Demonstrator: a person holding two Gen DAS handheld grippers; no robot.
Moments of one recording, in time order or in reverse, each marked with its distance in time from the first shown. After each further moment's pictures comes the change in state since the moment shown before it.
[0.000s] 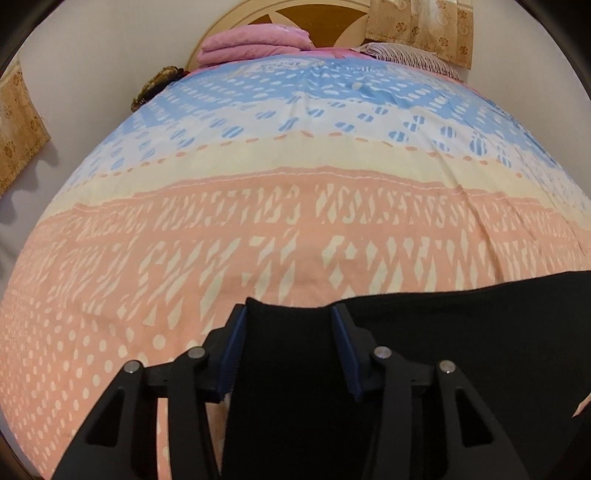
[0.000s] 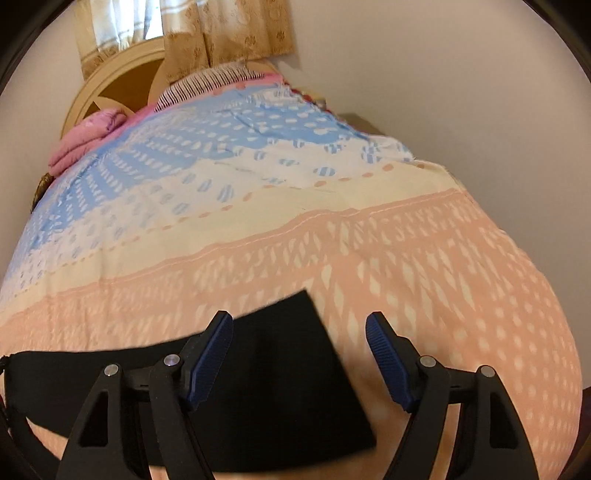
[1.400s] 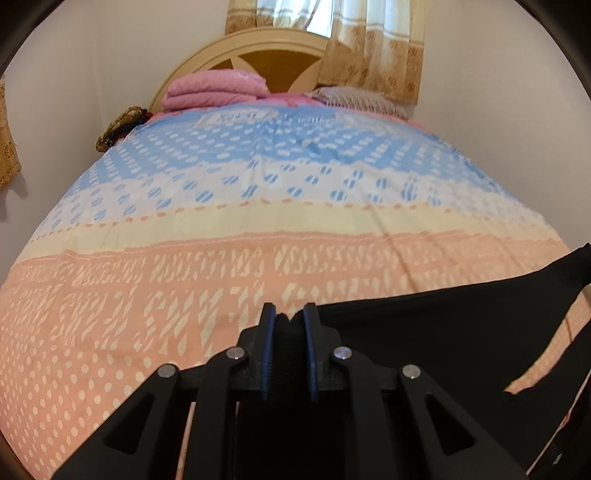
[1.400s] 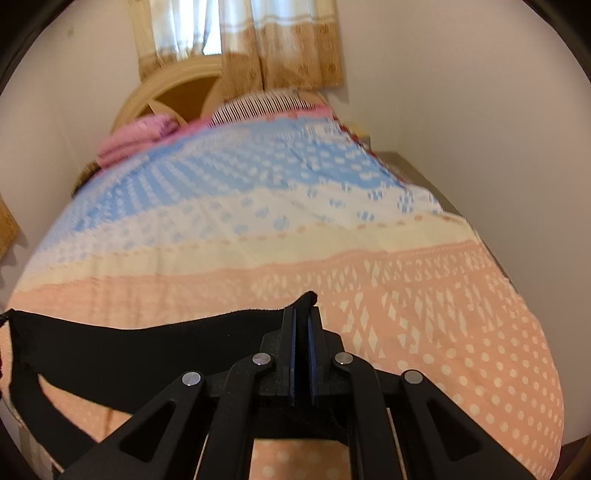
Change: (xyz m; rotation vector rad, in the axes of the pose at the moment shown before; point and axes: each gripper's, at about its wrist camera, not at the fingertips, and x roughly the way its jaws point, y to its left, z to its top) left arm -0.072 0.013 0.008 0.059 -0.195 -0.212; right arm -0.097 0.015 -0.024 -0.146 -0.198 0.157
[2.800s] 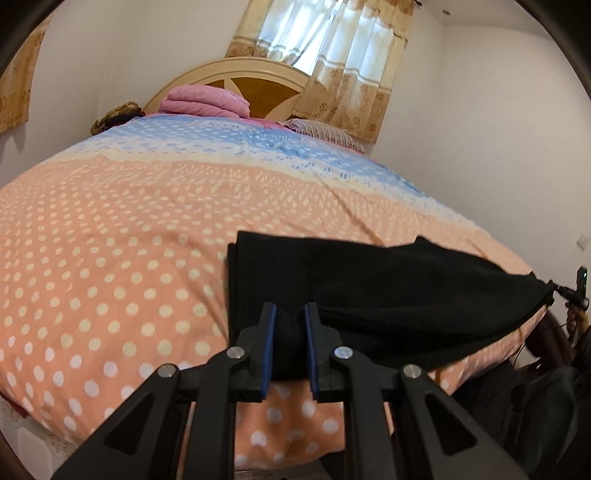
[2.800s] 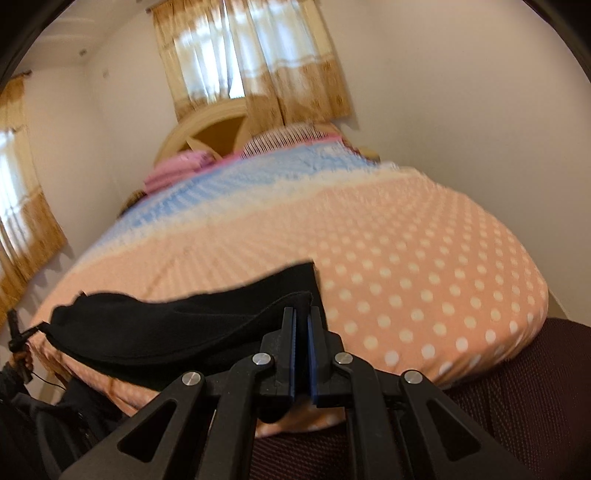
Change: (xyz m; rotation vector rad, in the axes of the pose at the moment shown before) left arm -0.110 0.025 -0.192 -0.065 -0.143 -0.188; right arm -0.126 -0.076 -0.207 0.034 -0.103 0.127
